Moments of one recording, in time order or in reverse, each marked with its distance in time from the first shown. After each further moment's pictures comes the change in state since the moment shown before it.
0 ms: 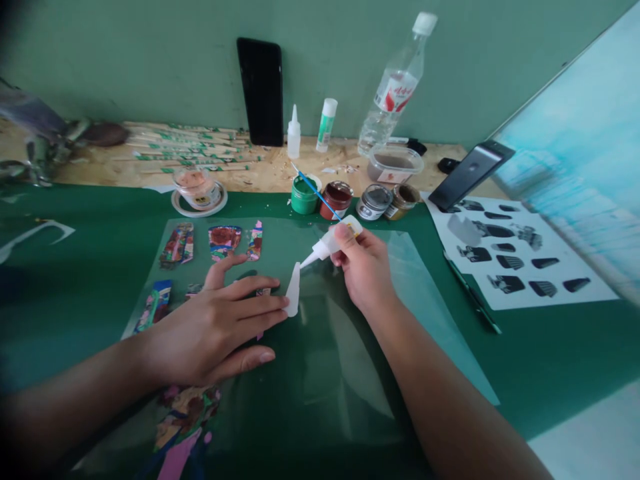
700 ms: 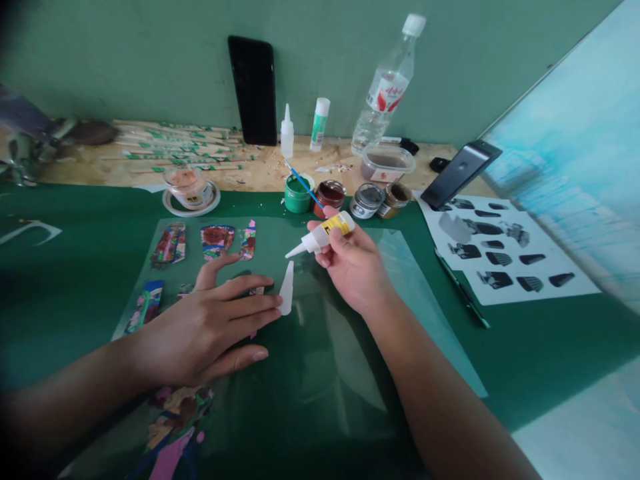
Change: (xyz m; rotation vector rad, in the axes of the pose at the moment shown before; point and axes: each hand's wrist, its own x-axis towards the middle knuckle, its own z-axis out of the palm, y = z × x) left_hand -0.001 0.001 0.002 0.038 0.013 0.012; right_hand -0.007 -0.020 0.002 0.159 -0.172 0.175
